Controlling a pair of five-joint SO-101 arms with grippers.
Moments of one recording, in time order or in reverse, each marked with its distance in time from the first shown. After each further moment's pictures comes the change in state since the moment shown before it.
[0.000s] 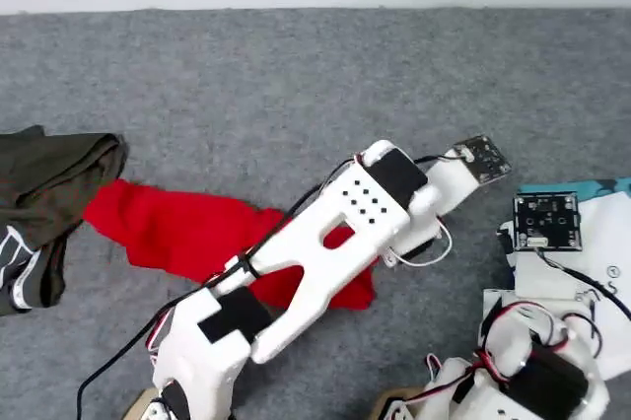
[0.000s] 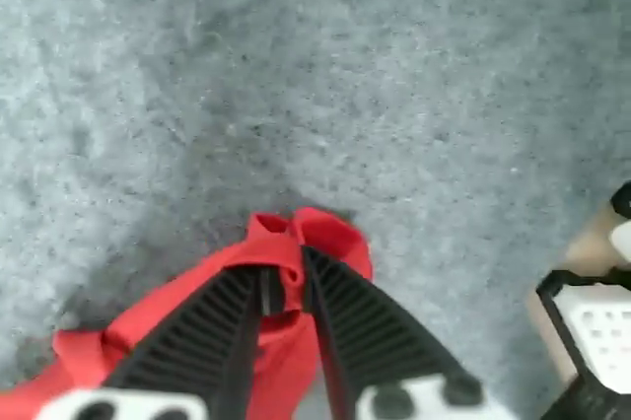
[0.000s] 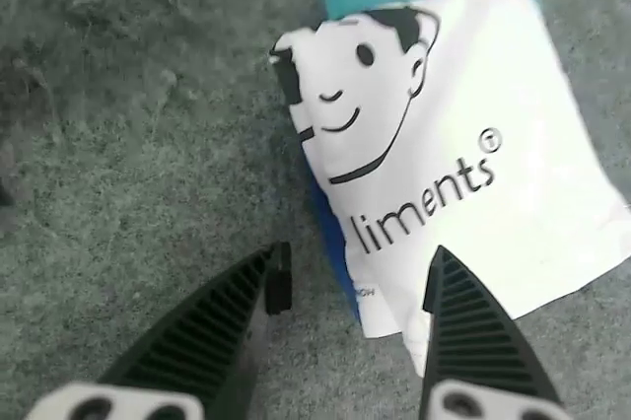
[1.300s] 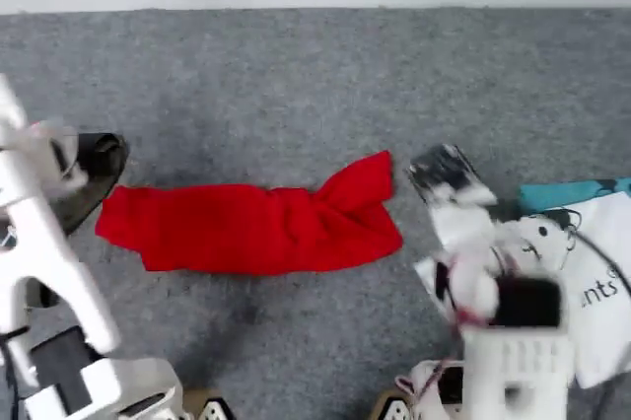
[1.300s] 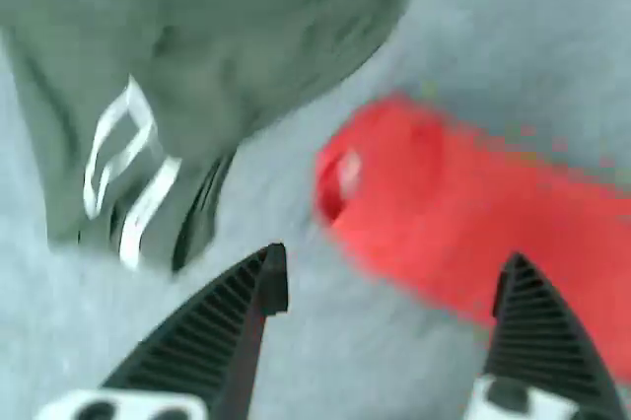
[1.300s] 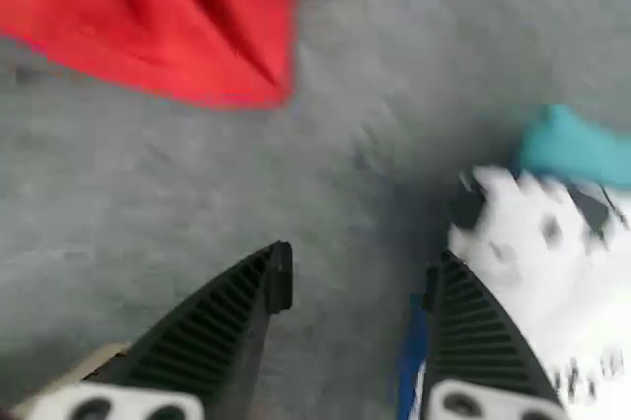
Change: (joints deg) left arm -82.7 -30.2 25.1 0.2 4.9; right arm -37.5 27.3 -17.0 0.7 -4.1
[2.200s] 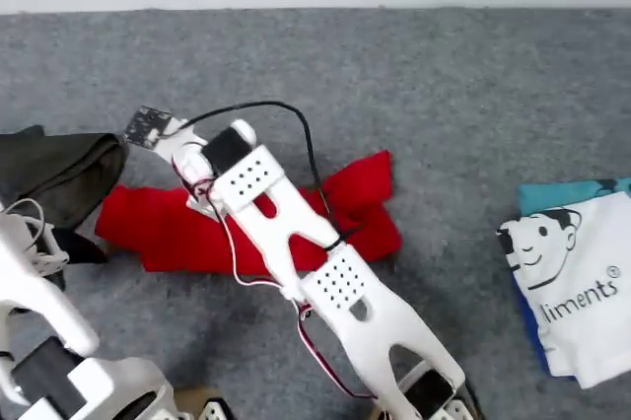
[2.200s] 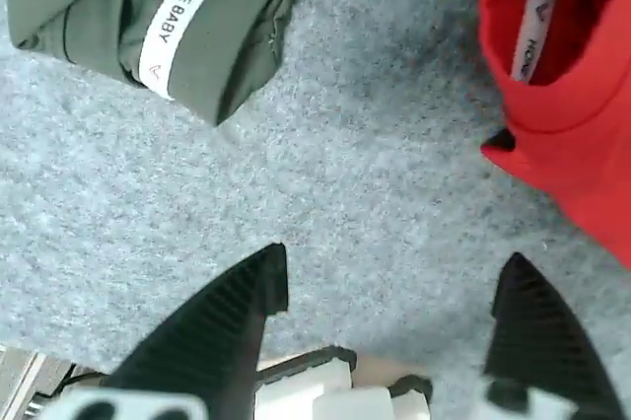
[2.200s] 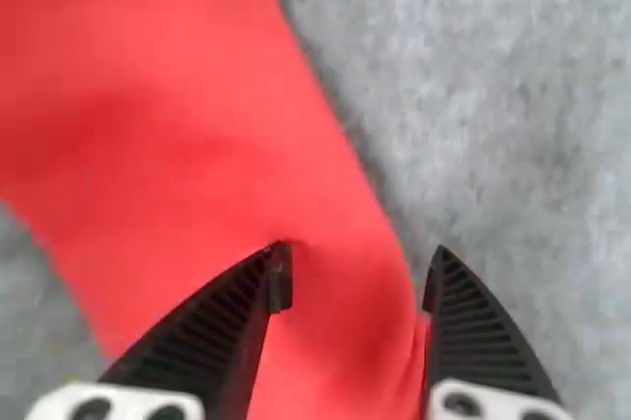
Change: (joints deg) left arm -12.9 0.0 17.7 -0.4 -5.4; right arm -38.1 125.4 -121.3 4.0 -4.0
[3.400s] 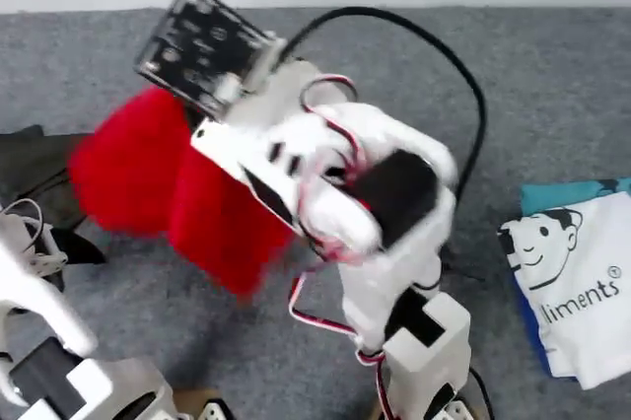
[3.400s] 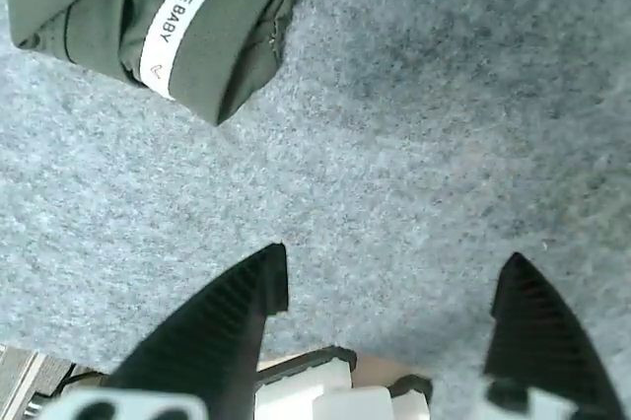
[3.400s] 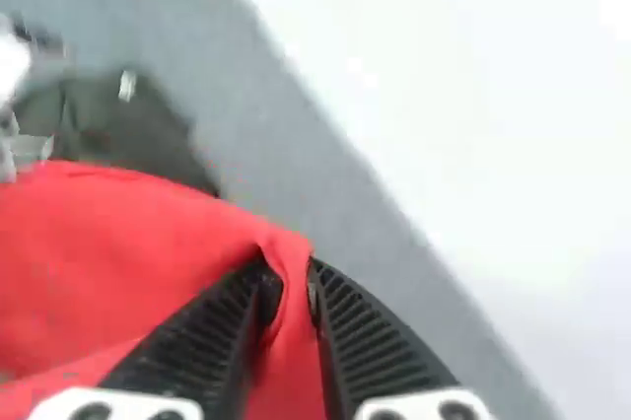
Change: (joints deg) left arm -0.1 0.0 0.0 0.0 0.0; right arm -0.2 -57.3 9.9 0.7 1.9
